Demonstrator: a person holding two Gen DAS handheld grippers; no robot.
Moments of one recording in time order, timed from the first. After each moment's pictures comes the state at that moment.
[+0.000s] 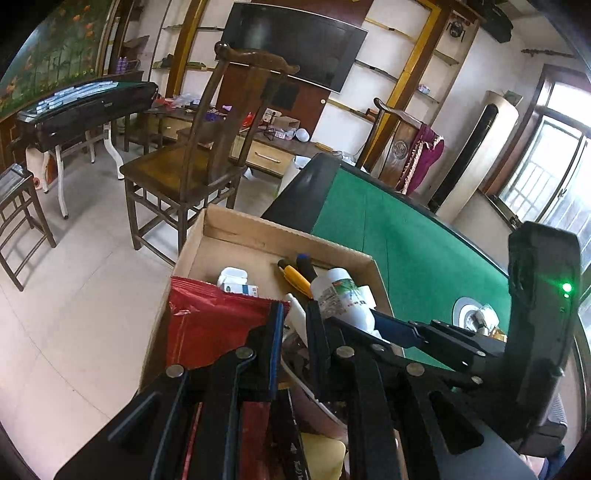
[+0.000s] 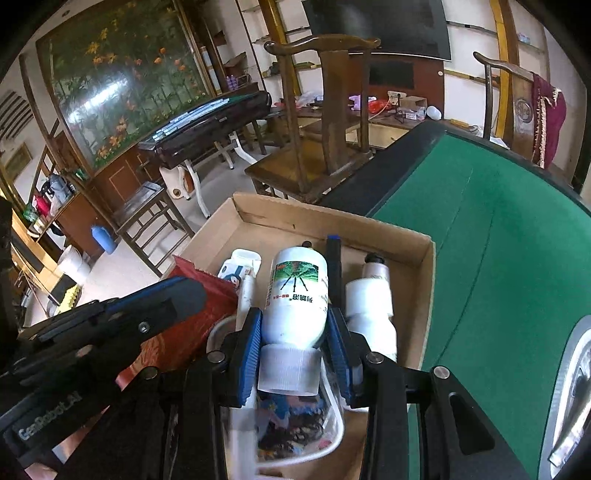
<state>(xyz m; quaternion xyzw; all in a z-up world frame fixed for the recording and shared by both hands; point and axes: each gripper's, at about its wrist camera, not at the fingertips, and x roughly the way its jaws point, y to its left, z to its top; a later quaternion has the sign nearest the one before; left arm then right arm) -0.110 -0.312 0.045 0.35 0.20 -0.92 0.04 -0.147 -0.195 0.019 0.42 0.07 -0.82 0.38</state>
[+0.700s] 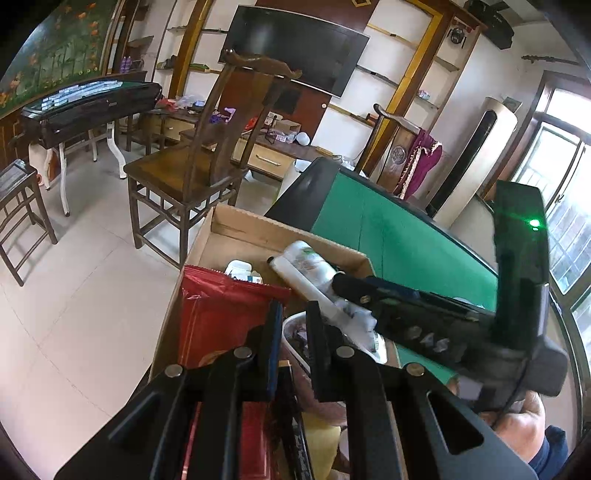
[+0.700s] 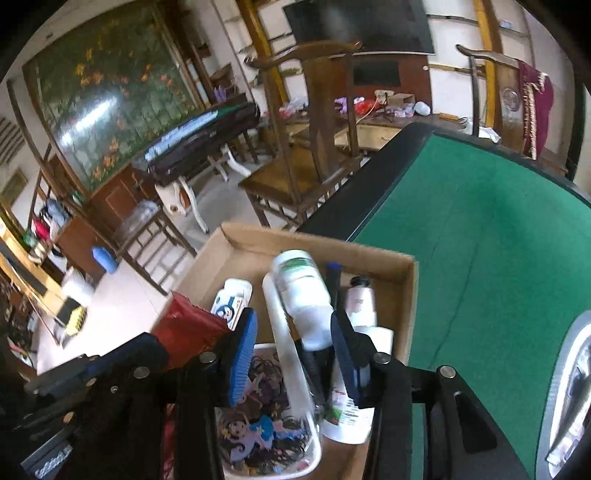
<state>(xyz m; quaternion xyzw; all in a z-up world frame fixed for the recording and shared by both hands) -0.091 -0.315 0.054 0.34 0.20 -0.92 0.04 -0.162 -0.176 0.040 0.42 0.02 -0.83 0.37</state>
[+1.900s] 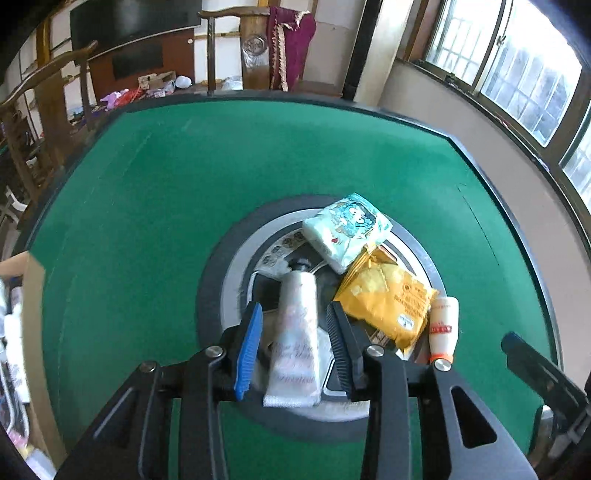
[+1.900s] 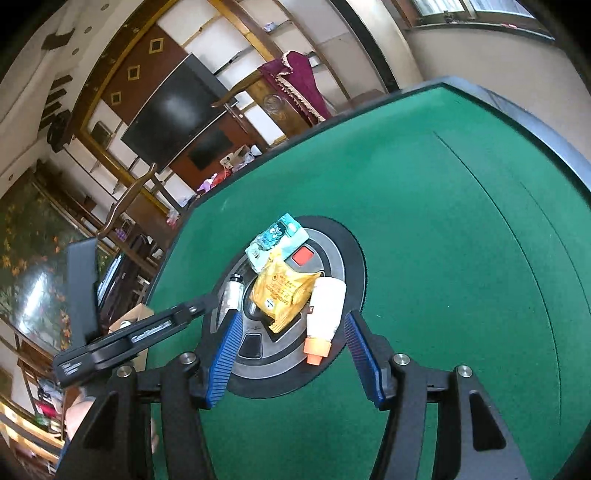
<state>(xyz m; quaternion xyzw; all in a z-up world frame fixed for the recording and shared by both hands) -0.251 0.051 0.015 0.49 0.02 -0.87 -0.10 -0.123 0.266 0.027 0.40 -0.24 -0.87 0.15</state>
